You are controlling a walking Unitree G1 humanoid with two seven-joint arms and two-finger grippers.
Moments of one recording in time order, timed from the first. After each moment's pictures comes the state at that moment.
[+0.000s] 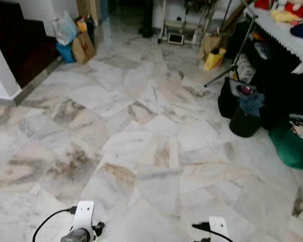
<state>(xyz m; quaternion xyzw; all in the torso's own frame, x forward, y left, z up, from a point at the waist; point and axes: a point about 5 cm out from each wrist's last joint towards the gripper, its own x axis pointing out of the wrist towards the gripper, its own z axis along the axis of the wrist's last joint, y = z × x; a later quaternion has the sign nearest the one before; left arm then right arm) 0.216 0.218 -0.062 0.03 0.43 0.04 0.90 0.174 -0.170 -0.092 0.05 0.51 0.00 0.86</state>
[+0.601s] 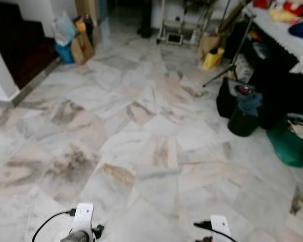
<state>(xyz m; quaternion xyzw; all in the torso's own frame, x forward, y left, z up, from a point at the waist) 0.213 0.217 -0.064 0.03 0.44 0.04 0.90 0.175 -0.169 -0.091 0.04 0.51 0.01 0.86</state>
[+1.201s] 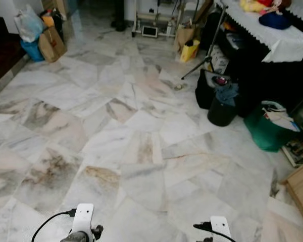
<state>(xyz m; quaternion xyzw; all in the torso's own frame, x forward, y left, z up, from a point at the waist) 0.207 0.228 -0.065 0.05 0.45 0.05 0.89 0.175 -0.161 -0.092 0.04 0.51 0.01 0.86</state>
